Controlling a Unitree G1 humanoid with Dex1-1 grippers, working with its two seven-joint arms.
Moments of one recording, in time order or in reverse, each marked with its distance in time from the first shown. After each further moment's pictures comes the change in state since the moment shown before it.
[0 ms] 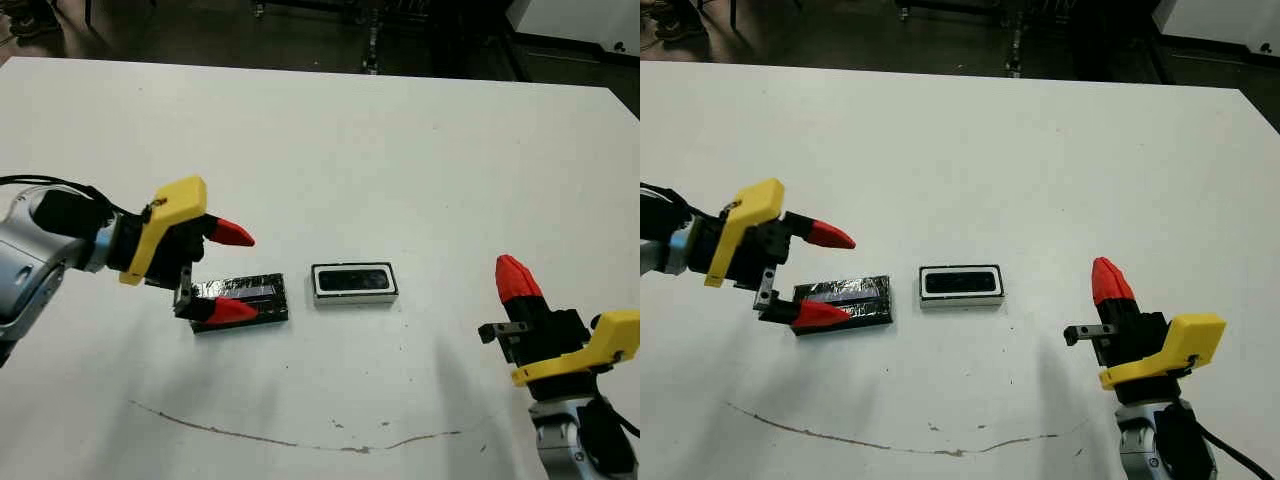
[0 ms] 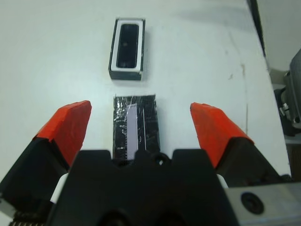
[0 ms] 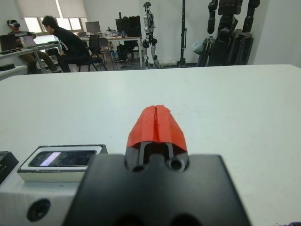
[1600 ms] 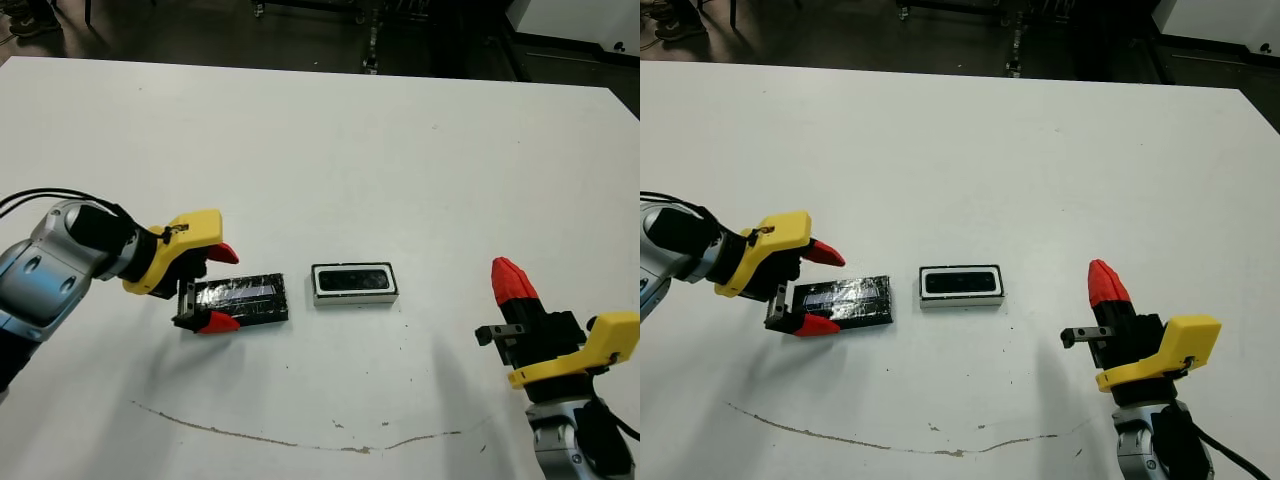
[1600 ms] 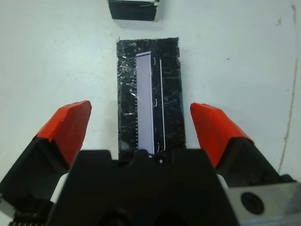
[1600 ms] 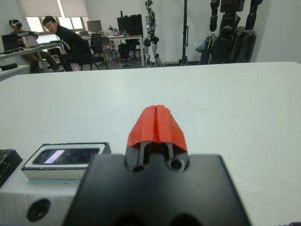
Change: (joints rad) left arm -0.010 -0.016 -0.116 0.069 0.218 -0.049 0.008; right arm 0.007 0.000 0.013 0.000 0.004 0.000 0.001
